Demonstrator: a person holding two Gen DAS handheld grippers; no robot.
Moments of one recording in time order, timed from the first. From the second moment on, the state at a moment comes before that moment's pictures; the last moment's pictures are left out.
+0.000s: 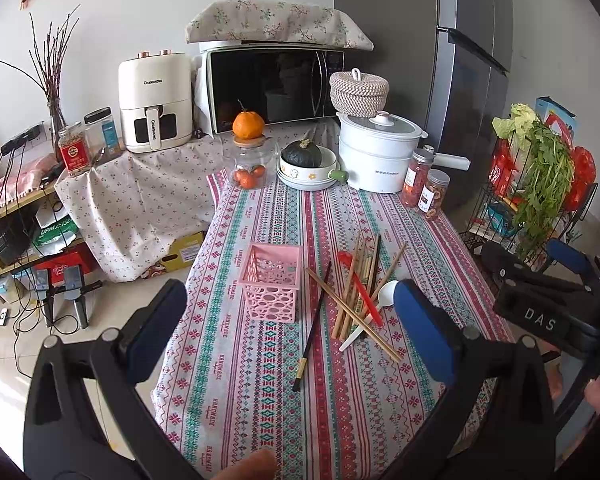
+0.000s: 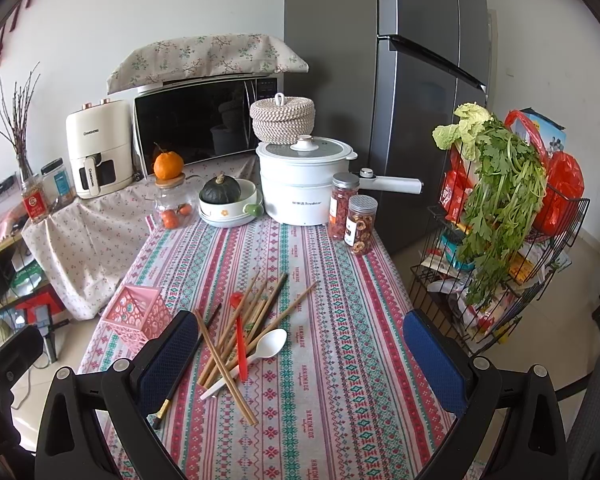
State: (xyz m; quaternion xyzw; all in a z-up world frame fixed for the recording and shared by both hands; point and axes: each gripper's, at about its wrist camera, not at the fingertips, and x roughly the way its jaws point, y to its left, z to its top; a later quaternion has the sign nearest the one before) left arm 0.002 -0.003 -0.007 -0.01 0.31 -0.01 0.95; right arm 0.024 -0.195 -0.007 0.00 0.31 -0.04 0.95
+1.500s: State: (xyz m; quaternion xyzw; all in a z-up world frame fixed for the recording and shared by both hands) left arm 0.003 -0.002 -0.006 -0.01 0.32 -0.01 0.95; right arm 0.025 -0.194 -0.014 0.00 0.31 -0.05 0.95
